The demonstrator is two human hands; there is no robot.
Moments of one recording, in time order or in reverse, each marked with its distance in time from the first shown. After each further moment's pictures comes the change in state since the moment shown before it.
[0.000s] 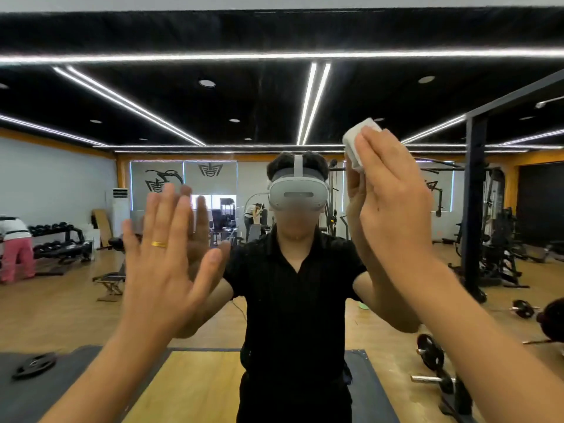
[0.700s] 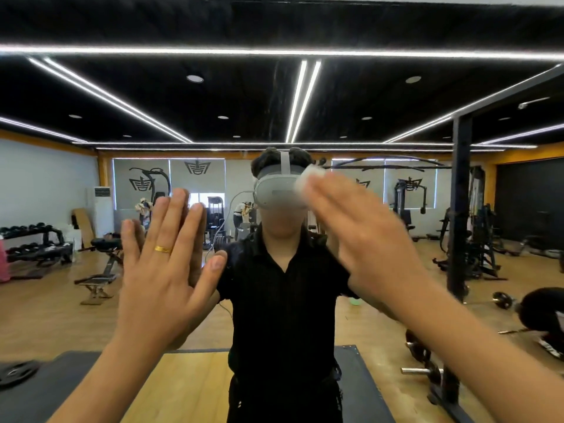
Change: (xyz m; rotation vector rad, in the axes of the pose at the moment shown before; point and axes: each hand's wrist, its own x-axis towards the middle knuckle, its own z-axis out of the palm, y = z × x) left_hand -0.006 -0.024 0.005 0.009 -0.014 0.073; right_hand -0.028 -0.044 0.012 -0.085 -0.248 -0.271
